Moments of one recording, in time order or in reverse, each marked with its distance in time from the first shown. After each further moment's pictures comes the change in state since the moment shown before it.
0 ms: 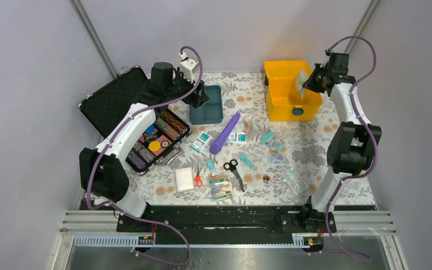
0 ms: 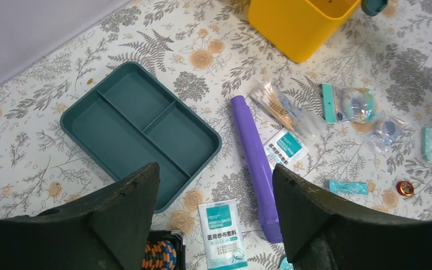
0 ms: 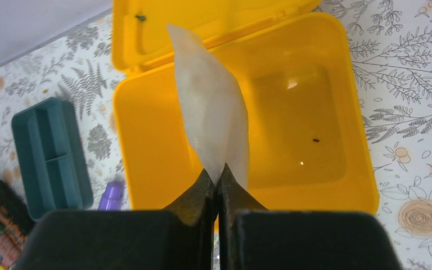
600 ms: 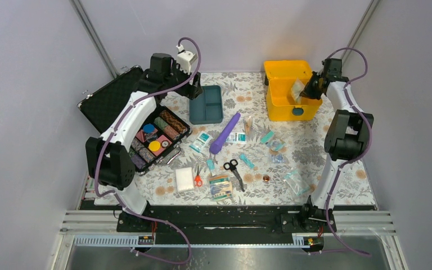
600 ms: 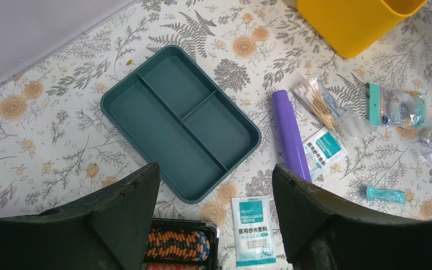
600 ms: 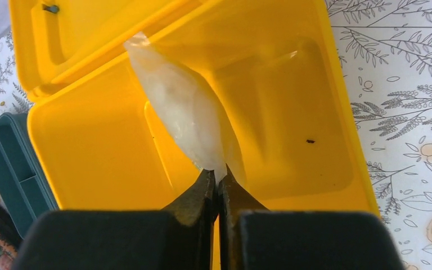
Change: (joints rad) left arm 0.055 0.138 0.184 -0.138 -0.068 0.044; right arm -0.020 0.241 0.110 -0.049 0.003 0.069
